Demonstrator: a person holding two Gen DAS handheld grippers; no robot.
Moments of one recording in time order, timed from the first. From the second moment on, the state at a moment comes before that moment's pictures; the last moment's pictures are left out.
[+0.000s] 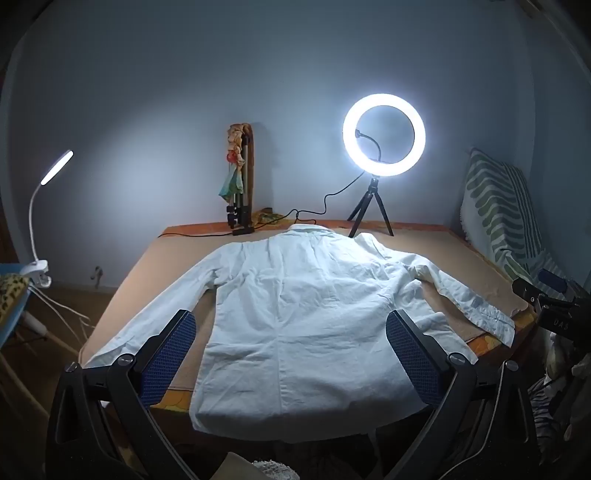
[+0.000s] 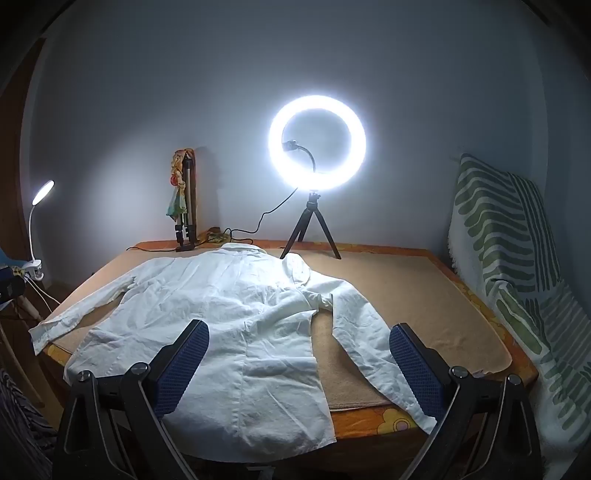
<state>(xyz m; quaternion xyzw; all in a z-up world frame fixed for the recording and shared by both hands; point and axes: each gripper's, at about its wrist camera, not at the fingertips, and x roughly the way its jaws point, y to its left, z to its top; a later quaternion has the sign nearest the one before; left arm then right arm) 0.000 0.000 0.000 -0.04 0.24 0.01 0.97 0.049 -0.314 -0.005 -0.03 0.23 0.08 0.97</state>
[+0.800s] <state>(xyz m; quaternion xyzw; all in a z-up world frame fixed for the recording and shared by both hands) -0.003 0.003 0.007 -0.04 0.23 0.01 0.97 0.049 -0.313 -0.004 -0.04 0.23 0.08 0.97</state>
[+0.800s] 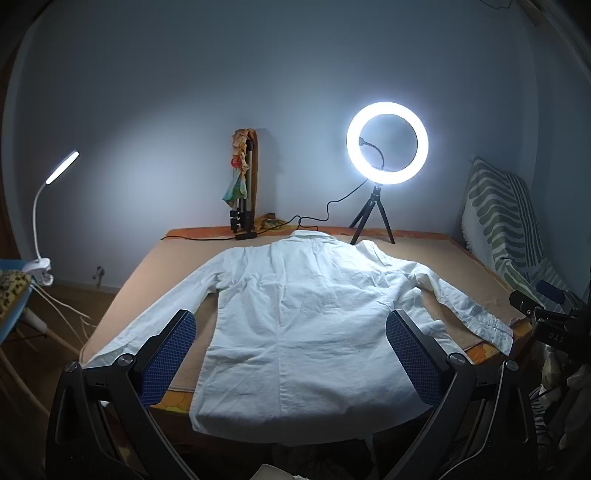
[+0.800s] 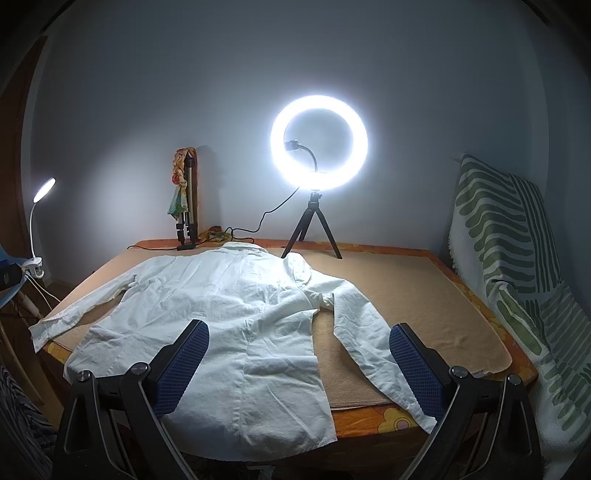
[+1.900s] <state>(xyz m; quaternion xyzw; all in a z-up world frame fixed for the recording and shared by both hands) -0.005 0.000 0.009 -0.05 0.23 0.01 0.97 0.049 -0.314 -0.004 -0.03 0.23 0.09 0.97</state>
